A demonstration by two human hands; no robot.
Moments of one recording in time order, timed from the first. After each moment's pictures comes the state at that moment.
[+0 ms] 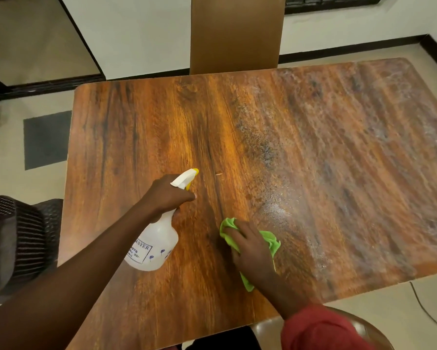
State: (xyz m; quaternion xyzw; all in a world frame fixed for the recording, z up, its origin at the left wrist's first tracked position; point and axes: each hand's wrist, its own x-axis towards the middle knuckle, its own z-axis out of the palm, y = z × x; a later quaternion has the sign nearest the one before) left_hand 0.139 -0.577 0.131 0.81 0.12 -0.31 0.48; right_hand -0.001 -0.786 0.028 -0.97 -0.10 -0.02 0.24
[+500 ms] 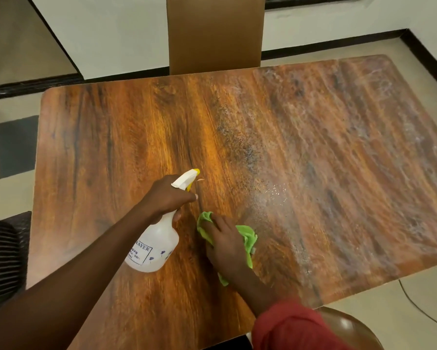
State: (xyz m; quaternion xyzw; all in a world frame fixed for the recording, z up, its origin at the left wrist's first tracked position) left_hand 0.160 -0.623 0.129 0.79 0.12 -0.33 0.50; right_hand 0.033 -0.768 0.032 -0.97 -0.05 0.00 0.24
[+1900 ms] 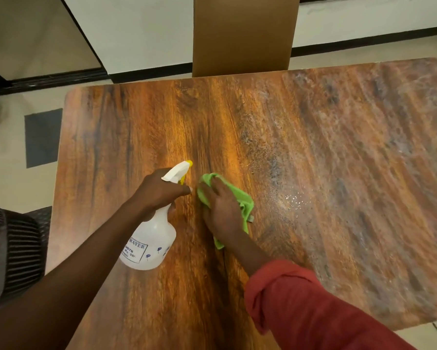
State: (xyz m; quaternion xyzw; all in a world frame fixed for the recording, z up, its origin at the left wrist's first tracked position) left_hand 0.208 -0.586 0.124 0.81 0.15 -0.28 0.50; right_hand 0.154 -0.746 0.026 -0.96 -0.04 0.01 0.28
